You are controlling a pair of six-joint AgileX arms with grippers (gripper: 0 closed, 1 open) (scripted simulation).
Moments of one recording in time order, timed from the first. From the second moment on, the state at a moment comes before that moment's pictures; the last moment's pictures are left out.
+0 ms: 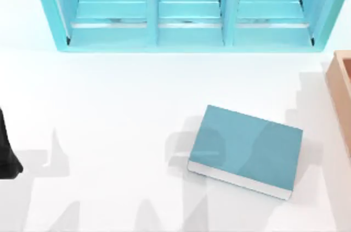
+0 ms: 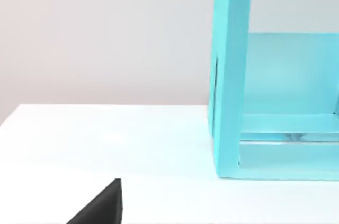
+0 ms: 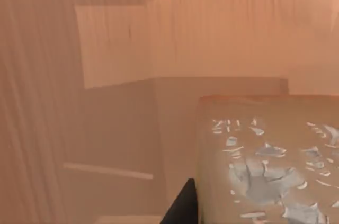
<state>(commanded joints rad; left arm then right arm) 0.00 0.00 0.00 0.00 0.00 0.00 -0.27 1.96 1.38 -0.96 -0.01 -0.16</state>
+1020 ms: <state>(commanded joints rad) 0.00 0.00 0.00 0.00 0.00 0.00 0.15 1.82 1.72 -1.47 0.01 0.16</state>
